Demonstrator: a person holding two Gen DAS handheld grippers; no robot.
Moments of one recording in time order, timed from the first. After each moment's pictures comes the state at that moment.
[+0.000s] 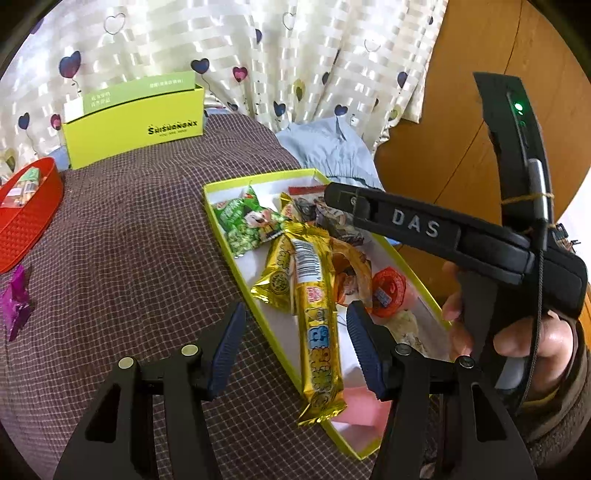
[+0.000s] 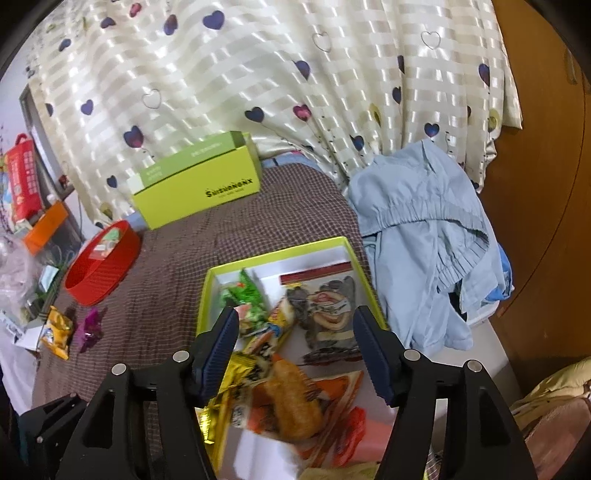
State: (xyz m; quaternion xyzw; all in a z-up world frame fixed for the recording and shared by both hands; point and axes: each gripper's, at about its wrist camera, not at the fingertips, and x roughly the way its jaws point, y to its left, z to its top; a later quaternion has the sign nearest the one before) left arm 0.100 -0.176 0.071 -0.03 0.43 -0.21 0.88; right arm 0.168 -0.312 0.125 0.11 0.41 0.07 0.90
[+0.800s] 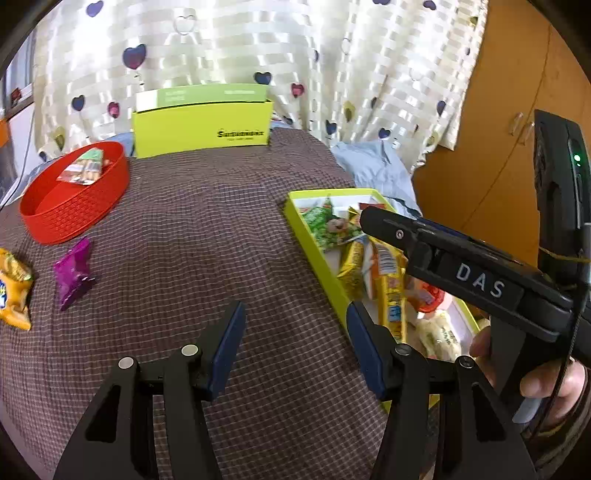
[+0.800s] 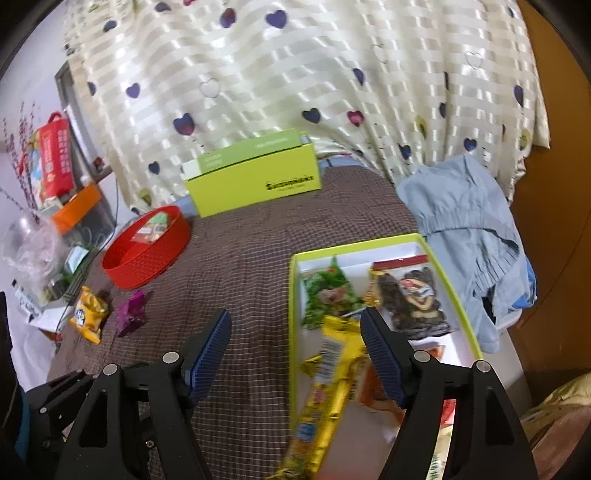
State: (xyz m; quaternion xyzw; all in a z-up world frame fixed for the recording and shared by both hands) left arm 0.080 -0.105 0.086 -0.06 0.42 -0.14 0.90; right arm 0.143 -0.238 0.143 0.09 0.40 0.12 0.91
